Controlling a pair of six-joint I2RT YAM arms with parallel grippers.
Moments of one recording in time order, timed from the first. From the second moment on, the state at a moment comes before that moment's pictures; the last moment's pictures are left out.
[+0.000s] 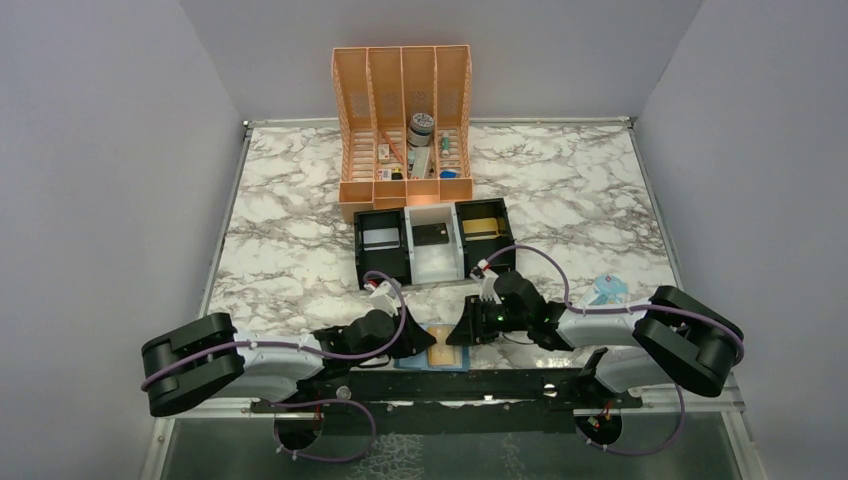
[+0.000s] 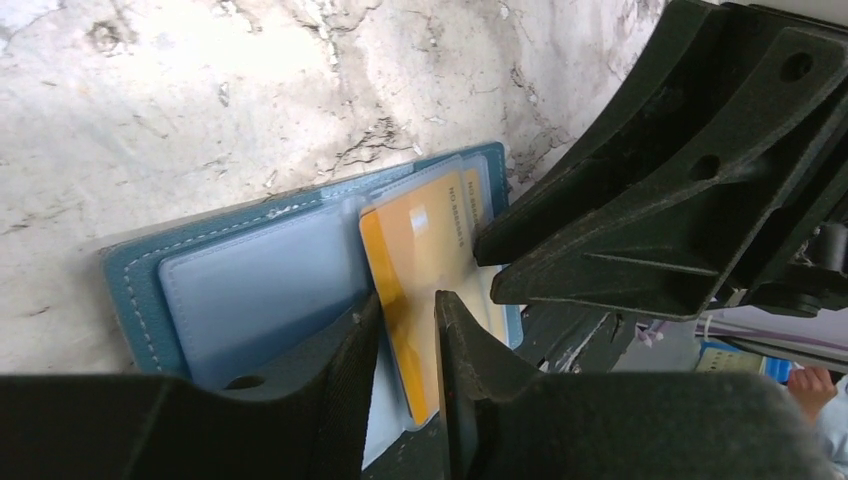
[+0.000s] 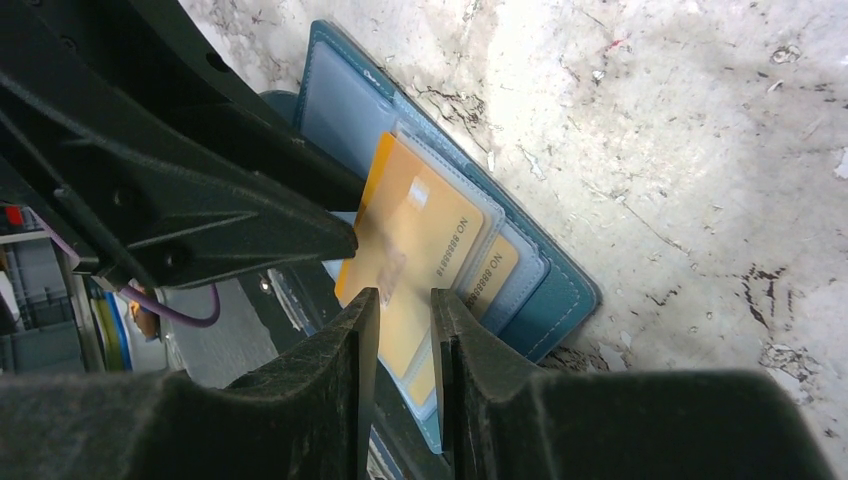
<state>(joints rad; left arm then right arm) -1.16 1.13 0.10 0.48 -0.14 -1.17 0.90 1.35 0.29 0.42 -0.38 0.81</state>
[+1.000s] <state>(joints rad) -1.16 0.89 0.01 0.40 -0.15 -1.23 0.90 1.35 0.28 0.45 -0.37 0.82</state>
